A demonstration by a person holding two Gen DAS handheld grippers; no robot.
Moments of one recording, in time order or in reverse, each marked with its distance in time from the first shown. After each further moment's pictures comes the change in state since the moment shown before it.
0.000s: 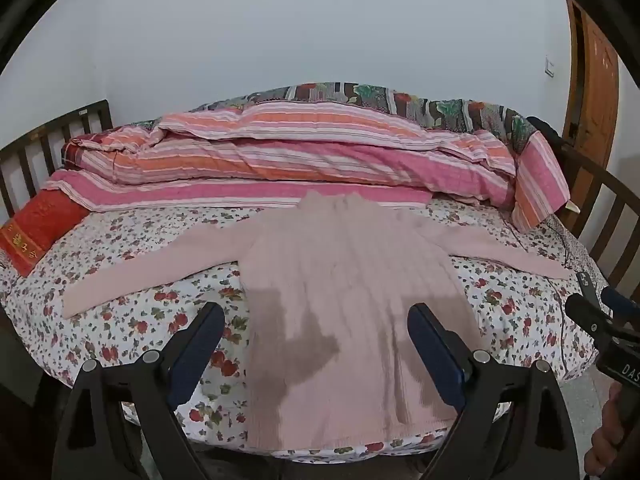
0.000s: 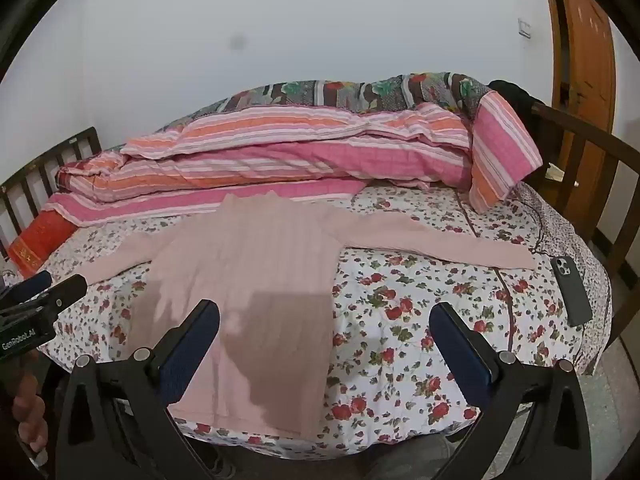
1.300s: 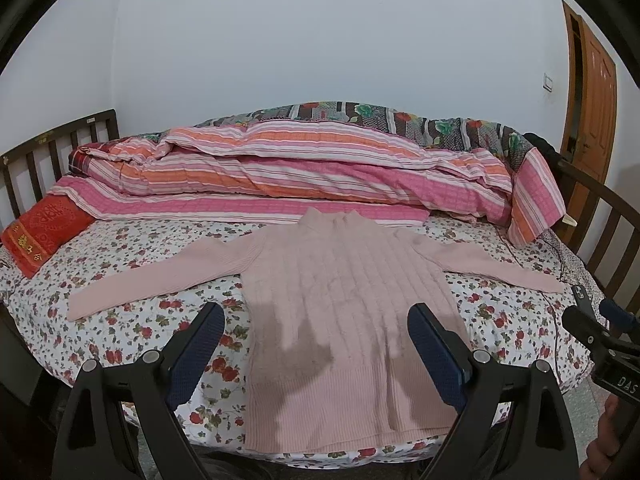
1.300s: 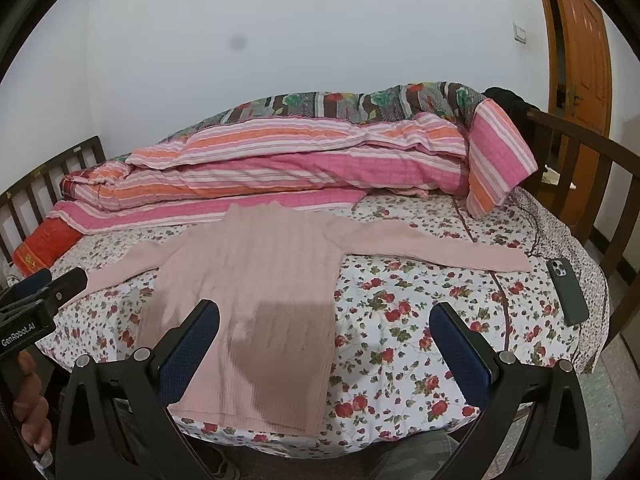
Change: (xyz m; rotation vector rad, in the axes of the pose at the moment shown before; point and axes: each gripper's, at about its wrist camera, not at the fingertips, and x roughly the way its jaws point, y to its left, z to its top) left arm -0.025 -0.004 0.007 -0.020 -0.075 0.005; right arm -0.021 0.000 -0.002 0.011 -0.032 0.002
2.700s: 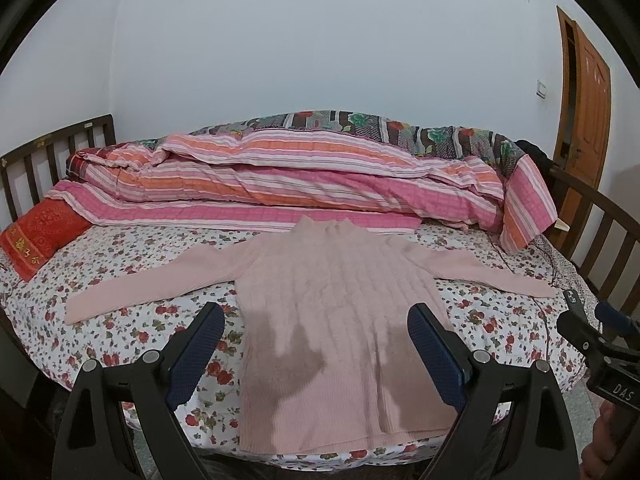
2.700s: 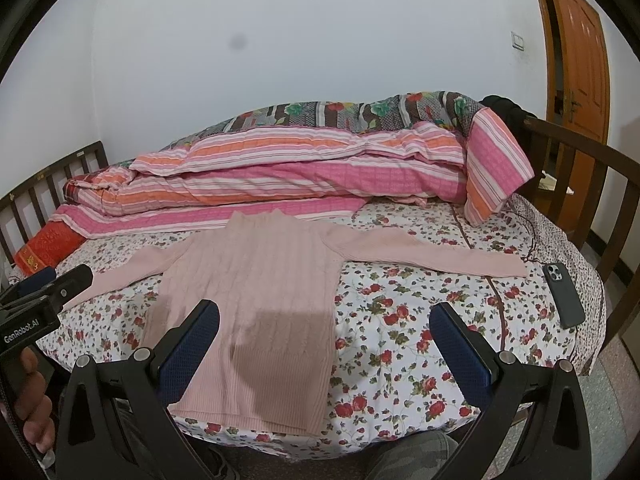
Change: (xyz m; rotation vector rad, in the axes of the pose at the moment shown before) left arm -0.012 -0.006 0.003 -0.003 -0.029 -0.025; right arm -0.014 0.004 0.002 -0.005 -0.026 0.000
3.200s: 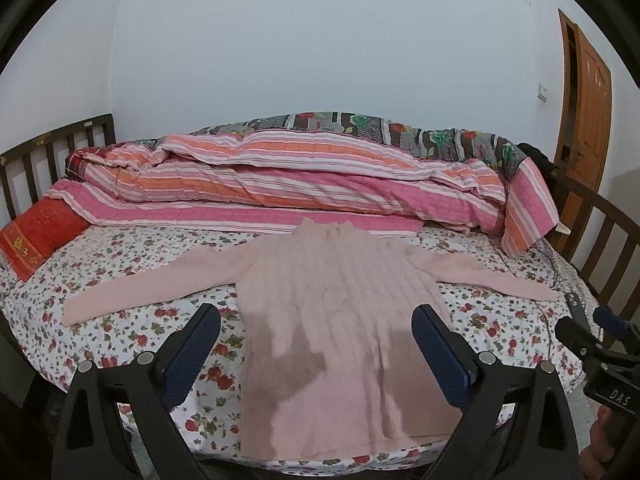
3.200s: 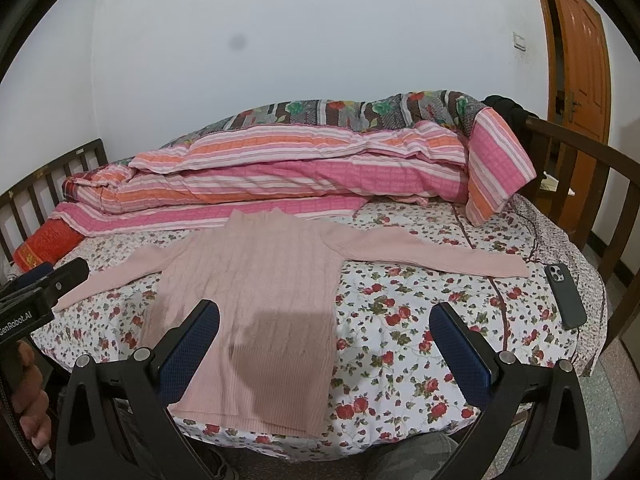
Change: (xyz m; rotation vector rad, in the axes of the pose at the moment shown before) left arm 0.009 0.007 -0.001 -0.005 -0.006 -0.001; right arm 0.003 0.001 -0.001 -0.003 0.002 0.004
